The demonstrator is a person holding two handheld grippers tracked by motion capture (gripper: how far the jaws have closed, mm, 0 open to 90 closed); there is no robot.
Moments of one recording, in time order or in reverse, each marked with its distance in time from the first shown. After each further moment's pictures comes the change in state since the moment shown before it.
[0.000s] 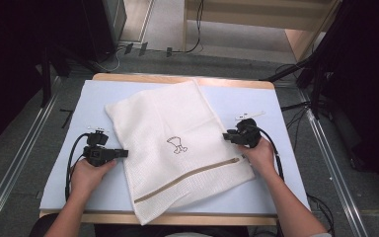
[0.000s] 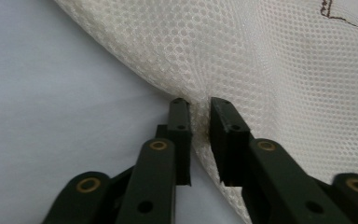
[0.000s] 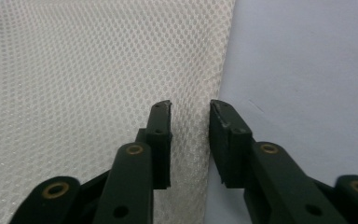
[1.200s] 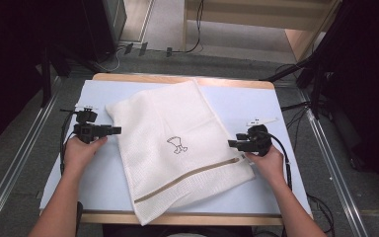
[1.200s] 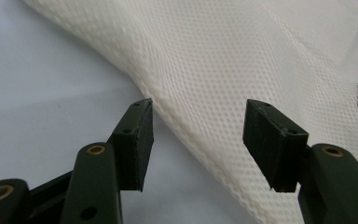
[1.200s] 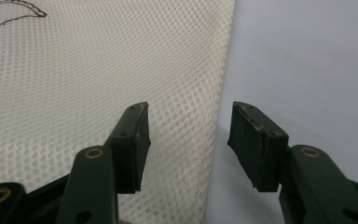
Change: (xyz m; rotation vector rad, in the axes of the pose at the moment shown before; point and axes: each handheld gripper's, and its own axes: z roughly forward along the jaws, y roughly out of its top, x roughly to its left) left arm 0.039 0.049 -0.017 -0.113 0.058 0.015; right arm 0.000 -0.021 -0.032 -0.038 0.067 0.039
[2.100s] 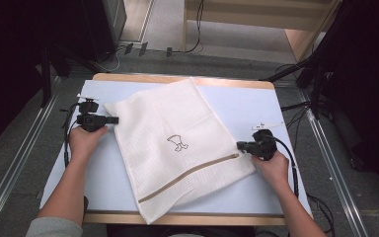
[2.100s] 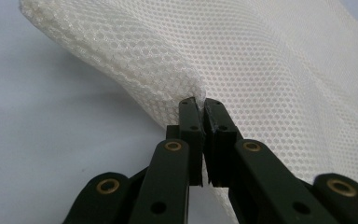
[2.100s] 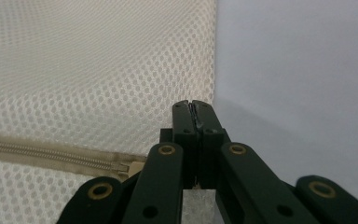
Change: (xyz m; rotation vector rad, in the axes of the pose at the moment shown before) left arm 0.027 0.035 0.023 -0.030 -0.010 -0.038; right arm -0.002 -0.020 -0.013 0.045 -0.017 0.087
